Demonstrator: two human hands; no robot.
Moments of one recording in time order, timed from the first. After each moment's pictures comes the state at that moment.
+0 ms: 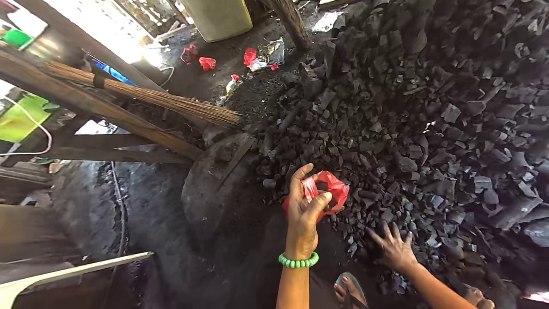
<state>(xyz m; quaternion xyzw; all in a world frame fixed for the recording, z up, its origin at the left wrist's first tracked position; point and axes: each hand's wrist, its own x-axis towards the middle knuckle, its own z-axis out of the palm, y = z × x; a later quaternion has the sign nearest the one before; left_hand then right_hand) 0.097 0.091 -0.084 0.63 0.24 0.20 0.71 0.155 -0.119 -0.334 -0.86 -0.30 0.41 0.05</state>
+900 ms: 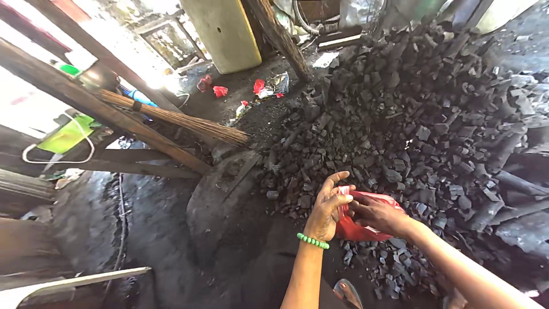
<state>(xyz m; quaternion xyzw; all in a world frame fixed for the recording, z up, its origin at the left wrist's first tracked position) 0.105 0.064 -0.074 0.56 0.16 0.04 0.81 0.221 -0.089 -0.171 -0.80 -0.49 0.27 0.24</state>
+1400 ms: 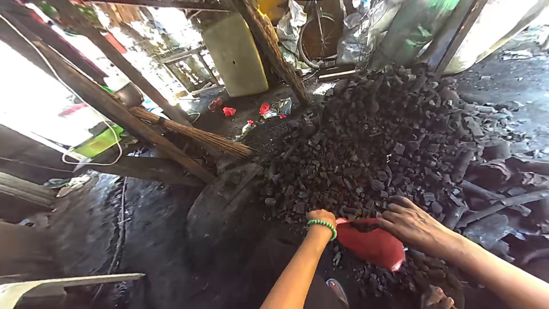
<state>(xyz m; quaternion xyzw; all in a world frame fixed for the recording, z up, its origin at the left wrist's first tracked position) 0.111 0.008 -0.055 0.89 0.22 -0.39 0.04 0.194 -0.202 -0.109 -0.71 -0.67 -0.16 0.14</state>
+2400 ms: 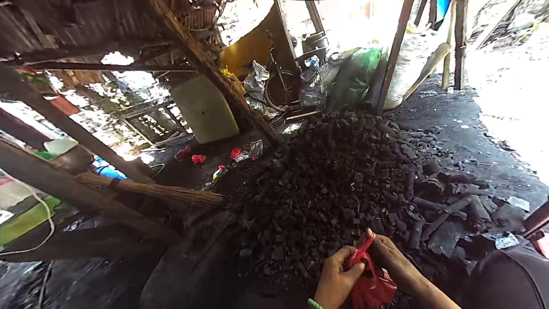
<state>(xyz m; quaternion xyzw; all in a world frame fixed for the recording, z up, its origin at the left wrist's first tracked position) 0.081 -0.048 -0.086 0.81 -0.03 0.02 0.59 0.164 -0.211 -0.120 -0.58 -0.20 0.24 0.75</state>
